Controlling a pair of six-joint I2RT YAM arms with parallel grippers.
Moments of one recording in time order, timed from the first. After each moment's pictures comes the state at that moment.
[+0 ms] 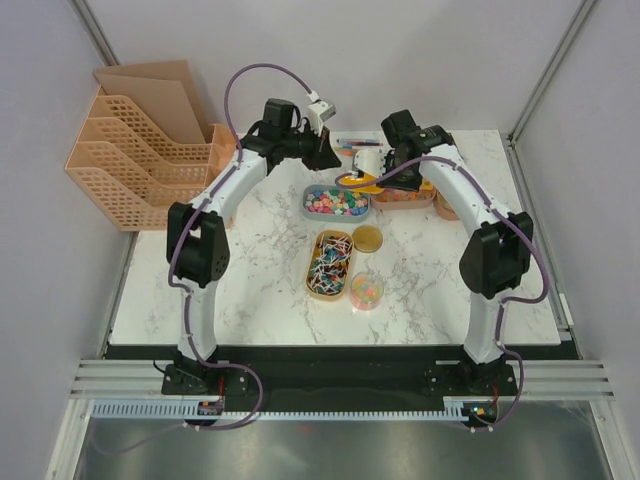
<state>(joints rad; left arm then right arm) -0.37 2.11 1.95 -0.39 0.72 0.12 0.37 1.95 1.91 -1.11 0.11 -1.07</state>
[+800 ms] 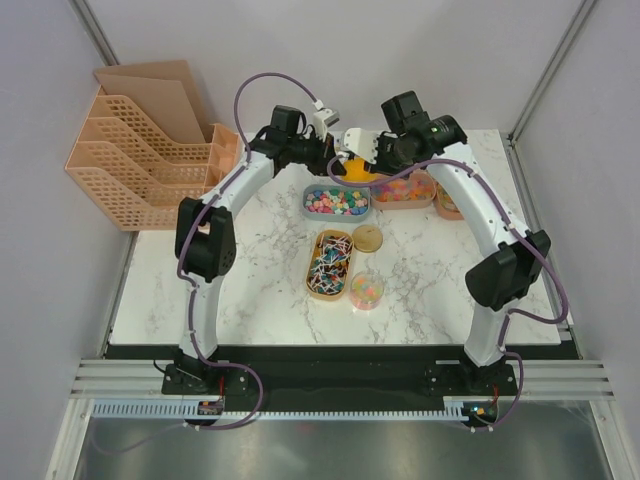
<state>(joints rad) -0.39 2.20 1.96 -0.39 0.80 0.04 0.45 1.89 2.08 -1.14 -0.04 -1.01</state>
